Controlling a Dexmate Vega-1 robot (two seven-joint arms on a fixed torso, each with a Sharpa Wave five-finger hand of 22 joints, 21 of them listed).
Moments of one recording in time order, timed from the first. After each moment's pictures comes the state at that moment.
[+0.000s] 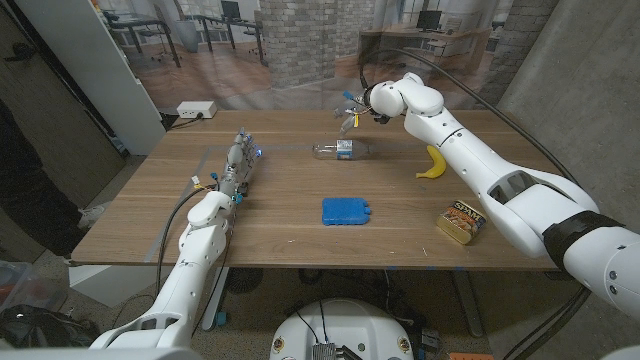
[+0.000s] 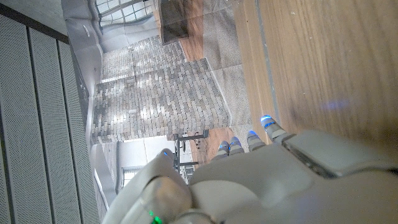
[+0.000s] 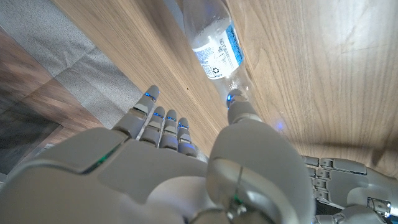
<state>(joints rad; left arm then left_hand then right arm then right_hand) 0.88 0.16 -0.10 -1.19 -0.32 -0.21 -0.28 0.05 0.09 0.21 0.15 0.30 -0.17 0.01 0.18 0.17 -0.17 -0.01 0.20 0.18 -0.17 0.02 0.18 0.17 -0.17 0.02 0.45 0.19 -0.23 -0.27 -0.65 -1.26 -1.09 0.16 0.73 0.68 0.05 0.35 -0.18 0.22 0.08 0.09 0.21 0.20 0.15 0.07 0.21 0.20 0.13 0.02 0.19 0.17 0.32 0.02 0.20 0.17</state>
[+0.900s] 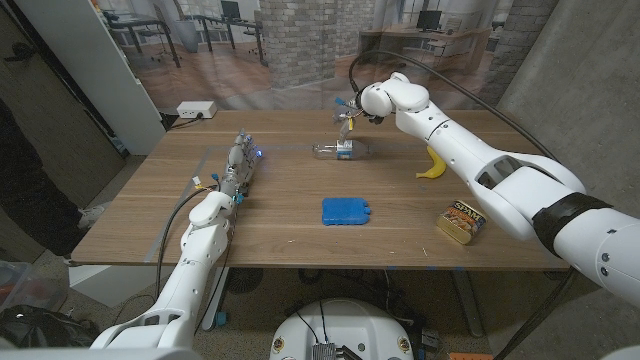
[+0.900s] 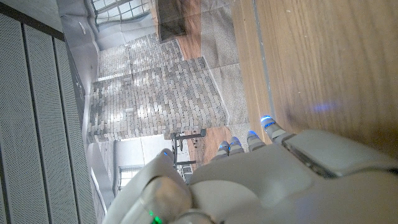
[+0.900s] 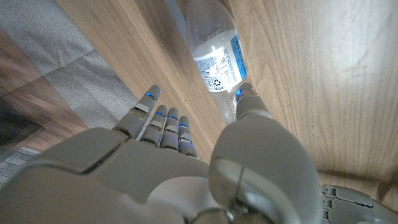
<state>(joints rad) 0.86 0.15 -0.11 -1.16 -0.31 -0.21 -0.28 0.05 0.09 0.21 0.15 0.30 -0.17 0.01 0.18 0.17 -0.17 -0.01 0.20 0.18 -0.17 0.02 0.18 0.17 -0.17 0.02 0.44 0.19 -0.15 -0.22 -0.74 -1.10 -1.14 0.18 0.71 0.70 -0.04 0.30 -0.15 0.26 0.10 0.08 0.22 0.21 0.16 0.05 0.22 0.21 0.15 0.00 0.19 0.18 0.34 -0.01 0.20 0.17</state>
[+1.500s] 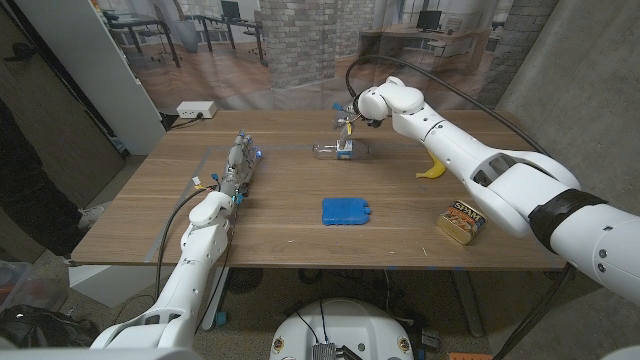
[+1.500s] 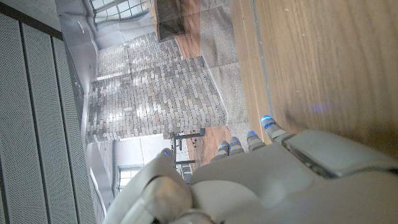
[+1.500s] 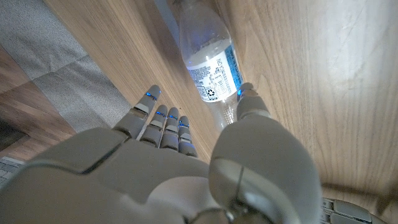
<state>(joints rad) 0.86 0.15 -0.11 -1.15 -0.31 -0.21 -0.28 0.06 0.09 0.21 0.15 0.30 -0.17 0.01 0.18 0.17 -0.17 -0.01 0.20 0.18 -0.17 0.02 0.18 0.17 -0.17 0.02 0.44 0.19 -0.13 -0.20 -0.77 -1.04 -1.15 0.18 0.71 0.70 -0.04 0.27 -0.14 0.27 0.11 0.07 0.22 0.21 0.17 0.04 0.22 0.22 0.15 -0.01 0.19 0.18 0.34 -0.01 0.20 0.17</state>
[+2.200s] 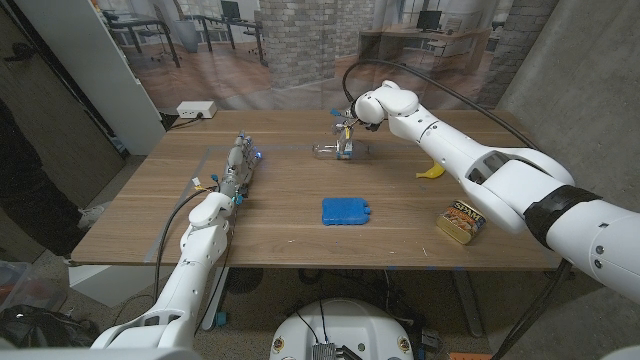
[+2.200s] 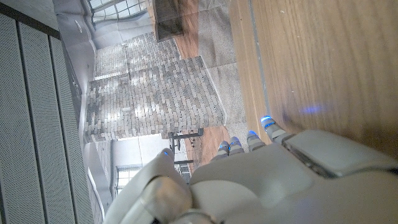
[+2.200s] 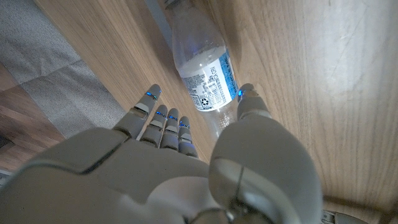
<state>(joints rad) 0.87 0.15 -0.11 -1.16 -0.30 -0.21 -0.28 0.06 0.09 0.21 0.15 0.30 -0.17 0.01 0.18 0.17 -0.17 -0.01 0.20 0.18 -0.17 0.02 0.18 0.17 -0.17 0.02 0.43 0.19 -0.11 -0.17 -0.80 -0.97 -1.16 0.18 0.69 0.70 -0.04 0.26 -0.13 0.27 0.11 0.06 0.22 0.21 0.15 0.05 0.22 0.22 0.15 -0.01 0.19 0.18 0.35 0.00 0.20 0.17</state>
